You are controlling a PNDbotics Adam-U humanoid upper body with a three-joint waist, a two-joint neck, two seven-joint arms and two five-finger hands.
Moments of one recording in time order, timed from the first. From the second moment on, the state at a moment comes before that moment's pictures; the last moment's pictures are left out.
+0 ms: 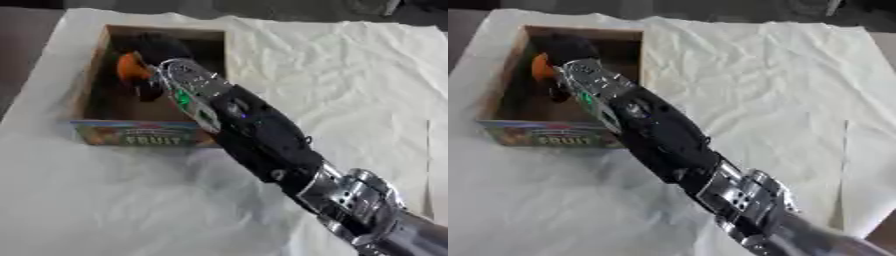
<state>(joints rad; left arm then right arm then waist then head) -0.25 0.15 -0.01 -1.98 -0.05 -0.10 0.30 -1.12 -0.15 0.39 -1.06 1.09 0.36 0.41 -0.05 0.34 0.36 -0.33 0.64</state>
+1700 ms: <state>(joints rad) -0.23 0.14 0.00 -1.98 -0.05 -0.10 0.31 -1.01 -0.52 0.17 -1.66 0.79 0.36 0.42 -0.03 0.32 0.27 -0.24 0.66</state>
